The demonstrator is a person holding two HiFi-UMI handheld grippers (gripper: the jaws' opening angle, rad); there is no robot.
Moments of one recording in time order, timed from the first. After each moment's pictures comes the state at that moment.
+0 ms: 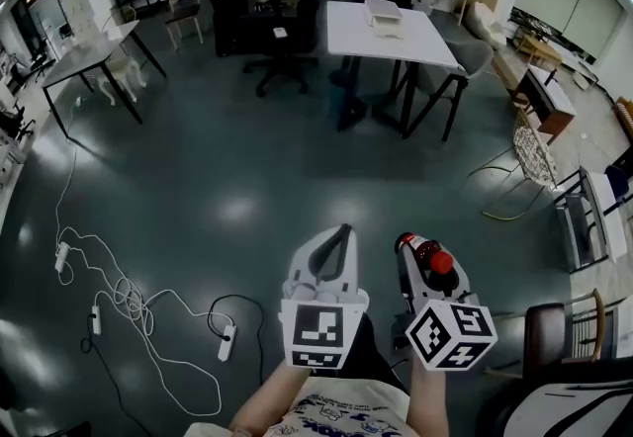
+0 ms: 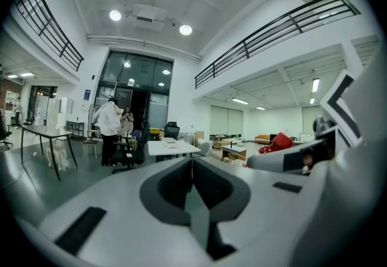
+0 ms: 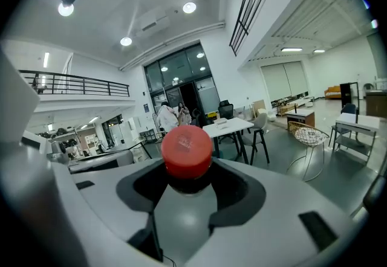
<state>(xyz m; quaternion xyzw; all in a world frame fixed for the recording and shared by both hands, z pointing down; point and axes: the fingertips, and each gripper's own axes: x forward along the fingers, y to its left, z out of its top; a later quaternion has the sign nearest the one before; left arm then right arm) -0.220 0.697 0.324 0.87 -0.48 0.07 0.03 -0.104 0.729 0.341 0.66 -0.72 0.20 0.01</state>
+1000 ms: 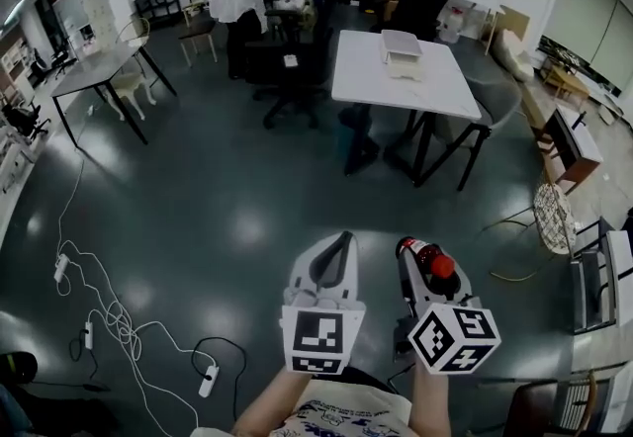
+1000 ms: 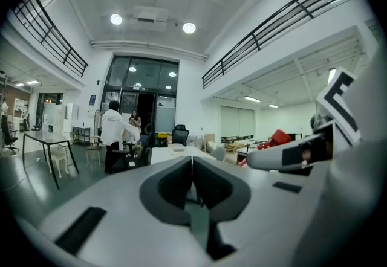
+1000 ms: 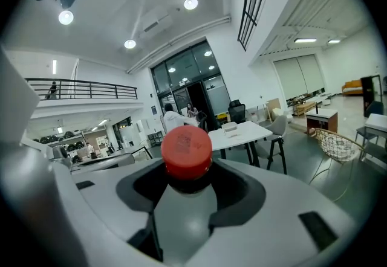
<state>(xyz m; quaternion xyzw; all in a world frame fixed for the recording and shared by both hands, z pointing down) -0.121 0.460 0.316 0.85 -0.52 0.07 0.02 -0.003 0.478 0.330 0.62 -0.76 0.20 0.00</state>
